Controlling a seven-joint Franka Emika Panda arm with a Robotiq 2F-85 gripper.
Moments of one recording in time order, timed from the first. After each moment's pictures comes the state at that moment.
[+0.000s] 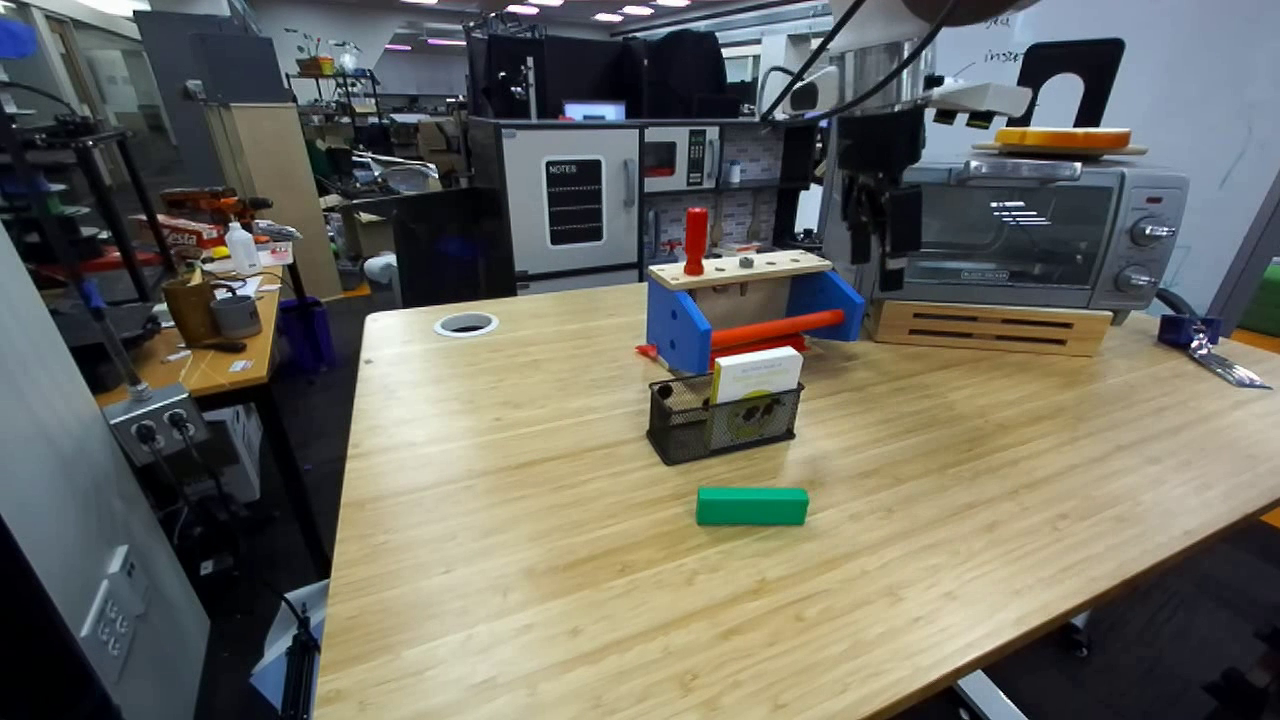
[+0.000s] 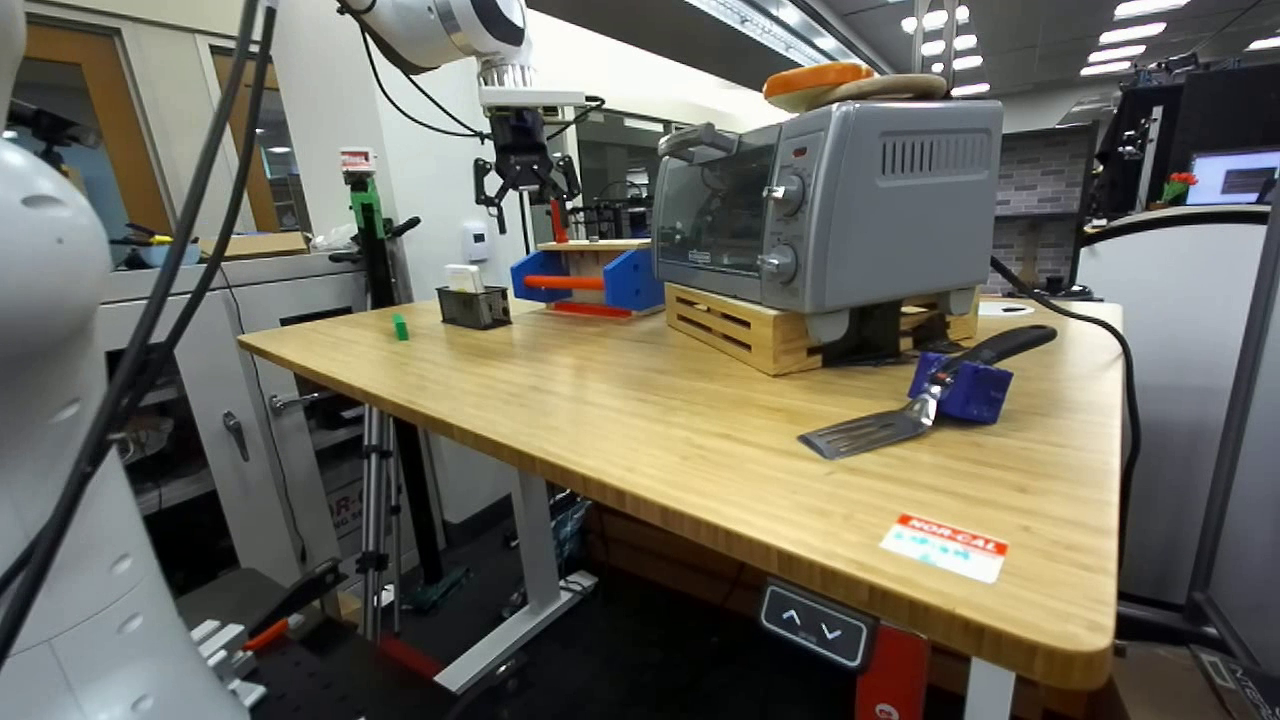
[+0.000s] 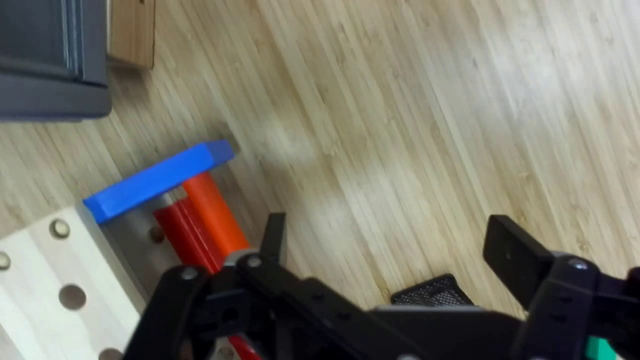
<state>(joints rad) 0.12 0.21 0.17 -1.68 -0.16 1.77 -0.67</state>
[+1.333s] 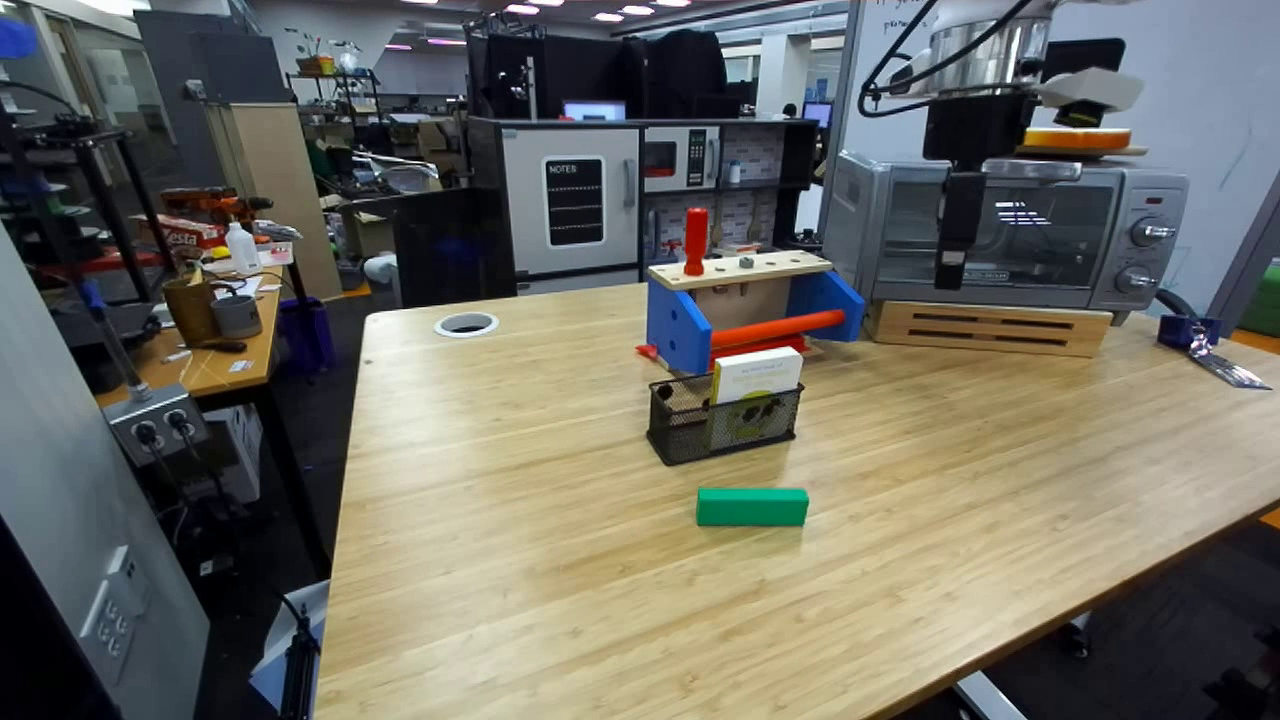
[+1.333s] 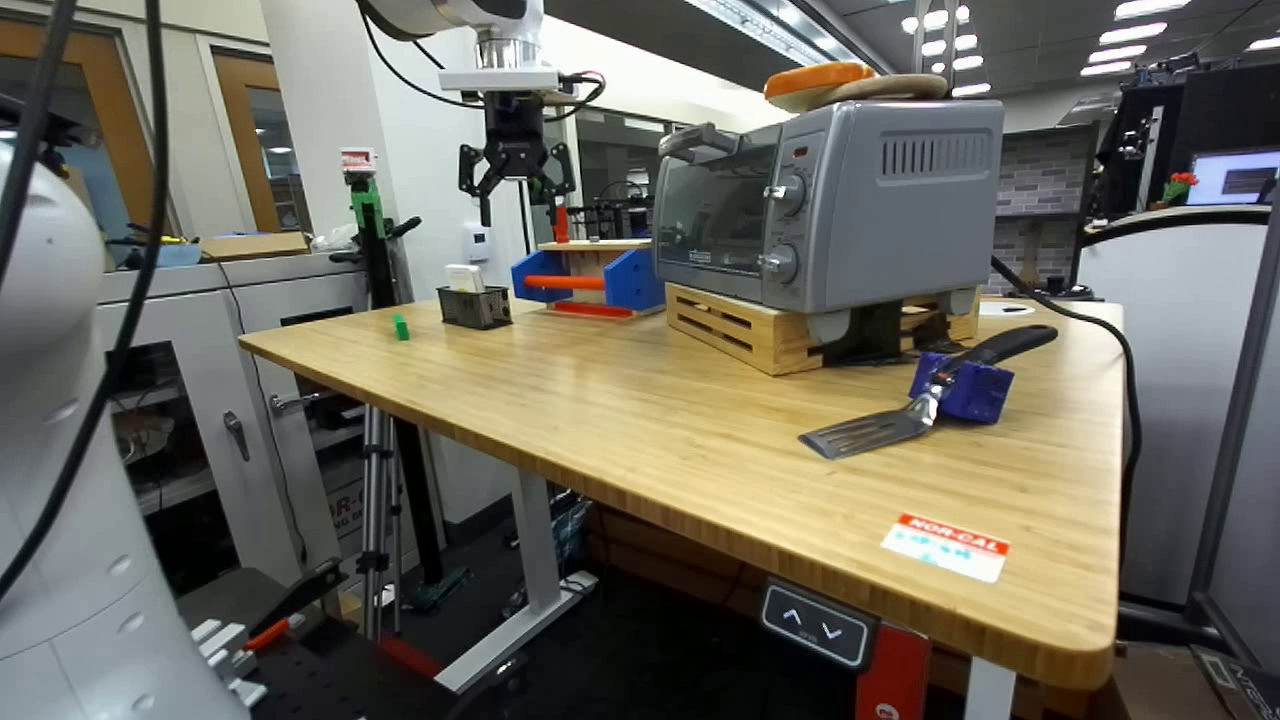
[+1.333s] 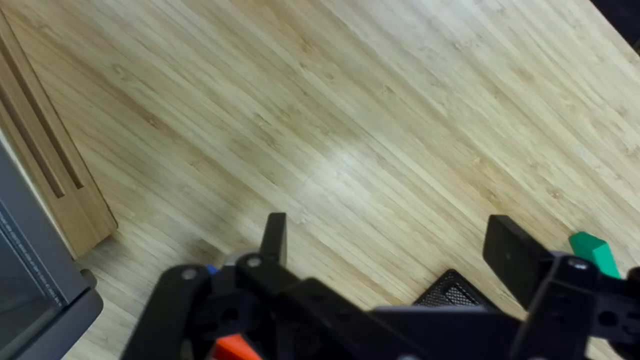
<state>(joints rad) 0.10 -0.01 0.09 -1.94 0.02 1.83 -0.38</state>
